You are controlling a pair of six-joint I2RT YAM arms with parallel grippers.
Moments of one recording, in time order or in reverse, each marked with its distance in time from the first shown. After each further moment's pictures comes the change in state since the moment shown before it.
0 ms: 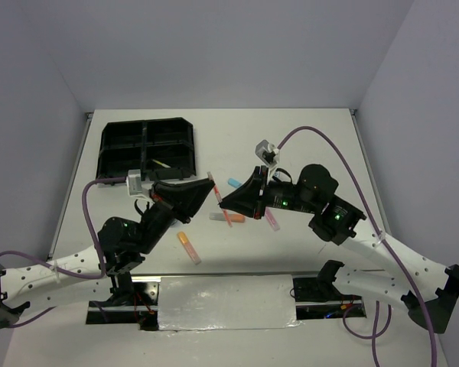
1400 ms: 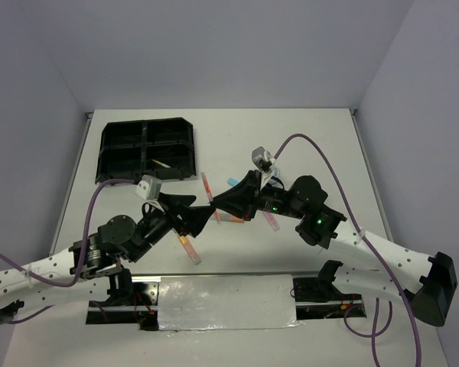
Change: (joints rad) left arm -0.085 -0.133 0.166 -0.749 -0.175 0.108; right arm 0.045 0.053 -0.175 0.384 0.034 -0.006
